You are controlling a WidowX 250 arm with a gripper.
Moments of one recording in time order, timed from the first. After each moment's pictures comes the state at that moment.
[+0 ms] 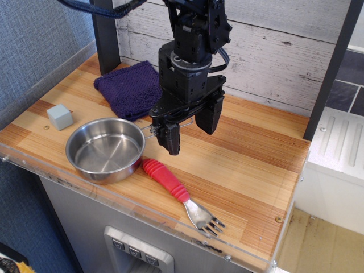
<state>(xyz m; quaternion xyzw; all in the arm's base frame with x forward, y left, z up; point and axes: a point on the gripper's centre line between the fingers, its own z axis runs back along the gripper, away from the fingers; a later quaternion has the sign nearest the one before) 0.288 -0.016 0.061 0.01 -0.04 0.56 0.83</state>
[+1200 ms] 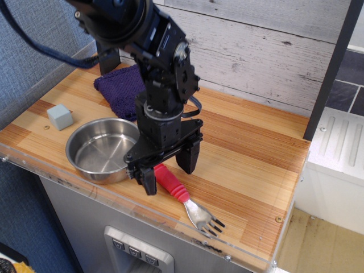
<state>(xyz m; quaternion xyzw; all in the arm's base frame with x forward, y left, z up) 0.254 -0.004 0.011 0.00 -0.03 0.53 0.85</state>
